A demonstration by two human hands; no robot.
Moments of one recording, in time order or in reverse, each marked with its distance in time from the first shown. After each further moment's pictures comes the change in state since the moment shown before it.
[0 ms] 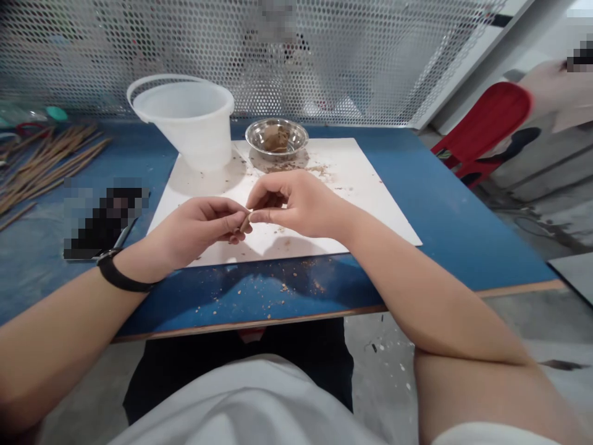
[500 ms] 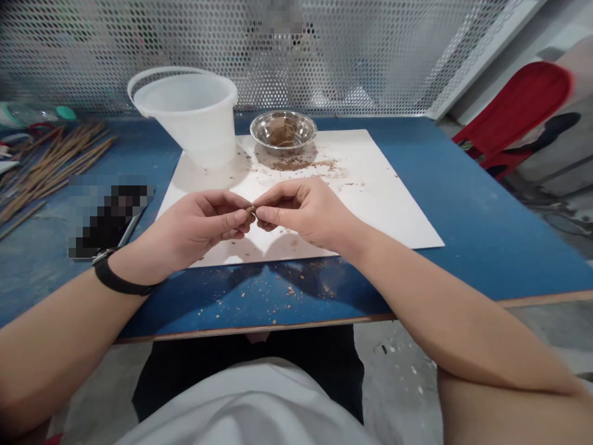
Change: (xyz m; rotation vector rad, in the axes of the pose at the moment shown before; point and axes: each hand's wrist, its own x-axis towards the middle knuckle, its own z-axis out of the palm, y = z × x) left_hand -0.002 -0.001 -0.005 -0.177 0.023 -0.040; right_hand -0.012 0.014 0.024 0.382 0.214 0.165
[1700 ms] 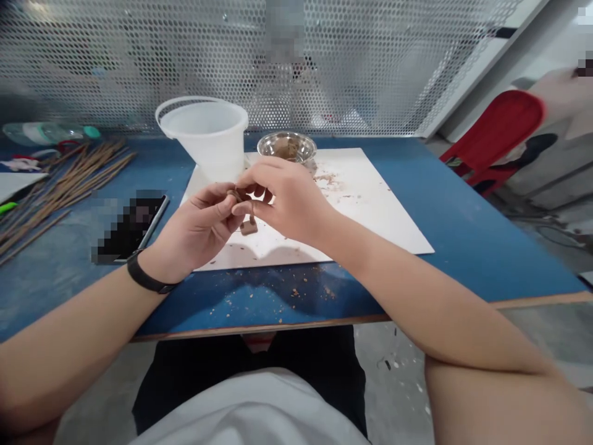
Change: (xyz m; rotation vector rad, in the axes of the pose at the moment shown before) left_hand 0.004 0.001 0.005 -0.270 0.174 0.232; right_hand 0.033 -0.026 0.011 -0.752 0.014 -0.646
